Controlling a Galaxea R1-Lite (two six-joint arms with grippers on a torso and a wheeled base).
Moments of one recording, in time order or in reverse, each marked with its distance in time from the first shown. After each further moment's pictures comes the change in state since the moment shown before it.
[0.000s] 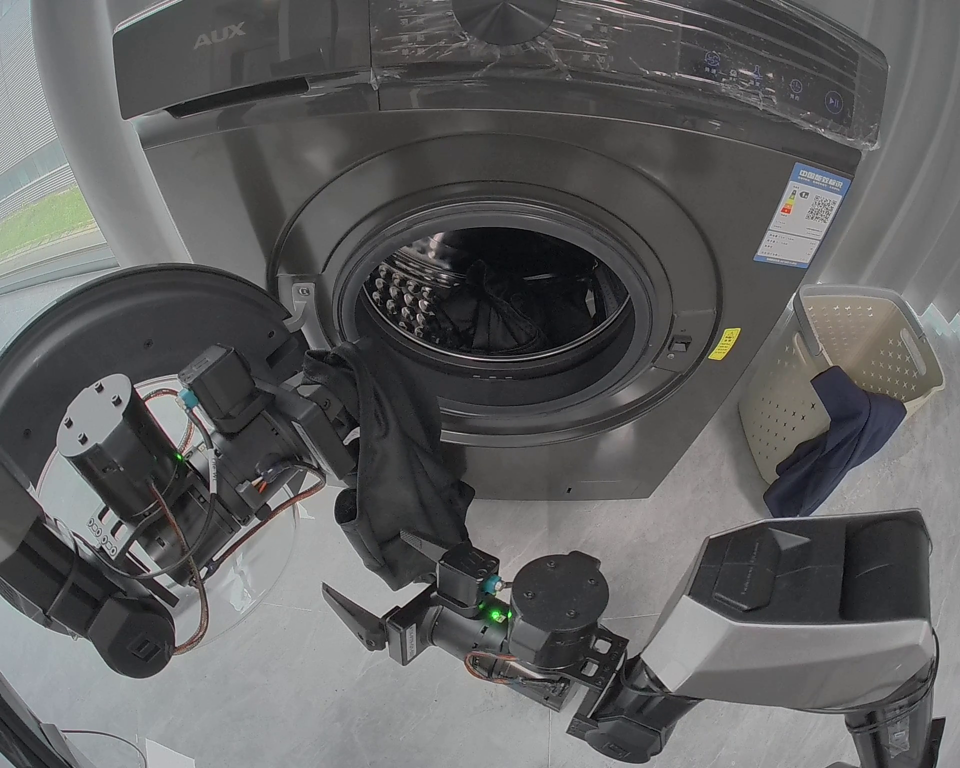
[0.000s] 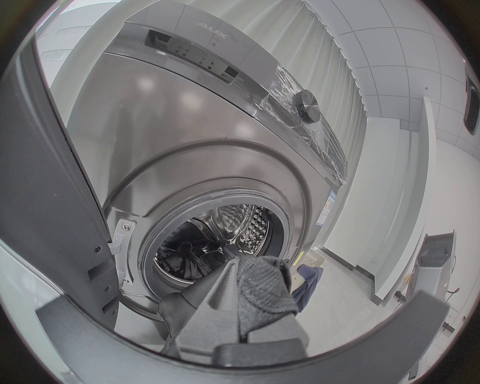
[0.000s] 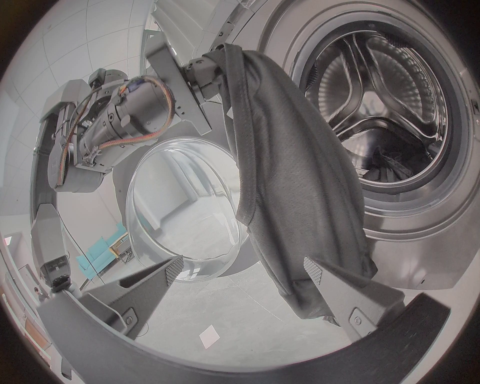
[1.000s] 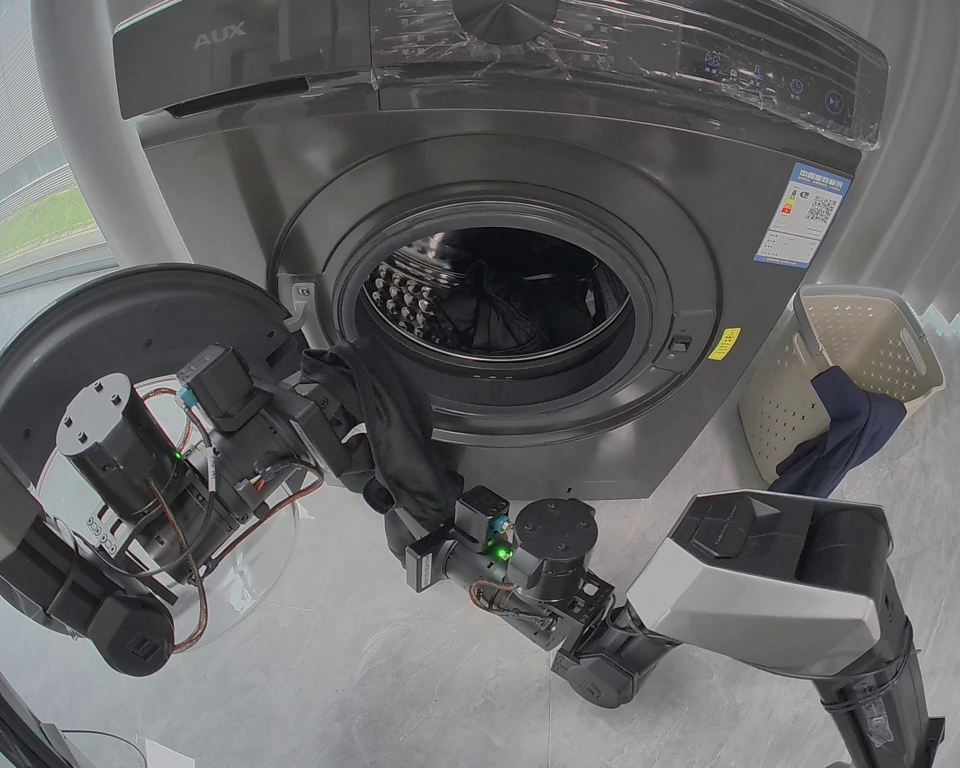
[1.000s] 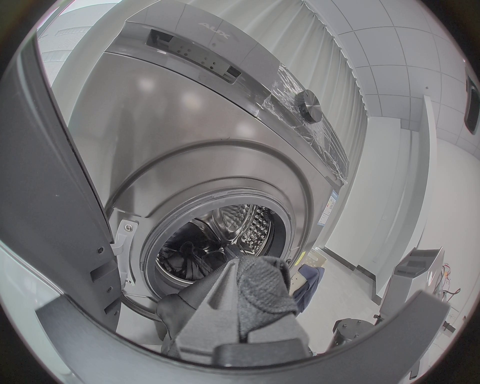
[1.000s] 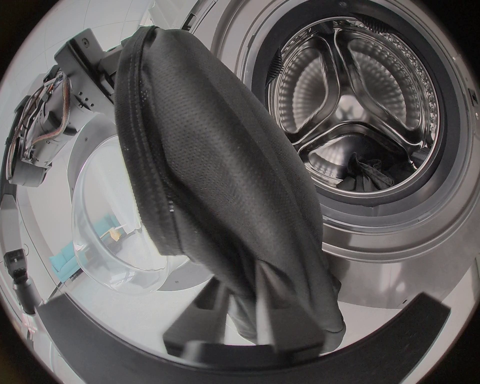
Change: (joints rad) left arm 0.008 0.001 -0.001 0.000 -0.001 0.001; right arm -0.126 0.106 -0.217 0.066 -0.025 -0.043
